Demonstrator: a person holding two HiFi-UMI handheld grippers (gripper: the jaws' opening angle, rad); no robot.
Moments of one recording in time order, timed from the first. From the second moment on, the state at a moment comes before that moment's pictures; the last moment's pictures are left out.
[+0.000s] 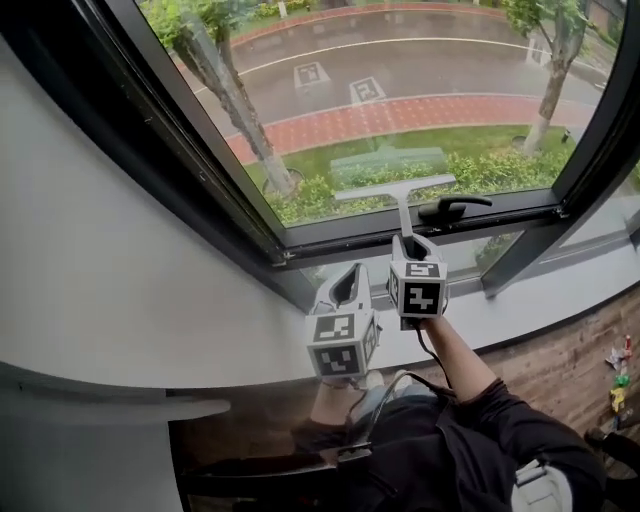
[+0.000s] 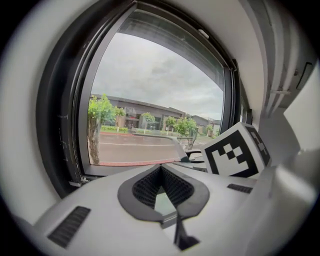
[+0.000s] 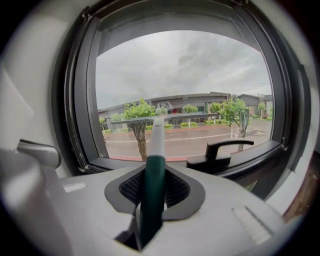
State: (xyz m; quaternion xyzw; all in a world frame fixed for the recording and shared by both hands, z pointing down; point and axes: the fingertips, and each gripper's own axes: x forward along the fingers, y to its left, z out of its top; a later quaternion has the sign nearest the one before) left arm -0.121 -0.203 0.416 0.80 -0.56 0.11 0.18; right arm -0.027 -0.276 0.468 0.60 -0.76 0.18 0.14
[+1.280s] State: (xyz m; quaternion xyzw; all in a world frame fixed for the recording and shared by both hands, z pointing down) left arm -0.213 -0.219 0.120 0.84 -0.53 -0.04 -0.06; right arm -0.154 -0.305 -0.032 0.61 -0.78 -0.11 -0.11
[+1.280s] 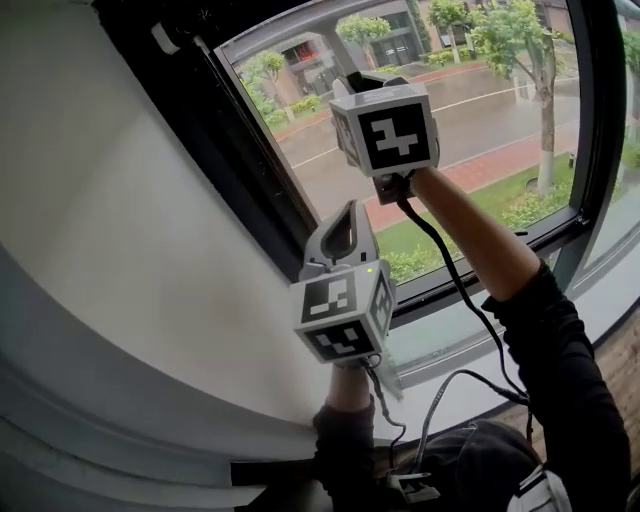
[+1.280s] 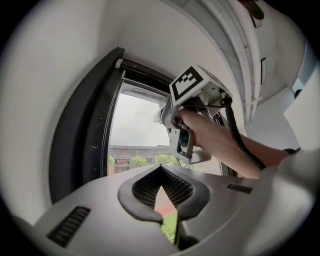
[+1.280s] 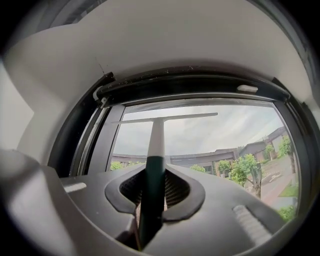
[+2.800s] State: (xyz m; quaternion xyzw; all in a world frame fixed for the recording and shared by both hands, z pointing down) left arm -0.222 -0.250 0.132 0.84 -0.53 -0.03 -0.06; right arm -0.171 -0.345 -0.003 0.61 -0.79 -0.09 -0.07
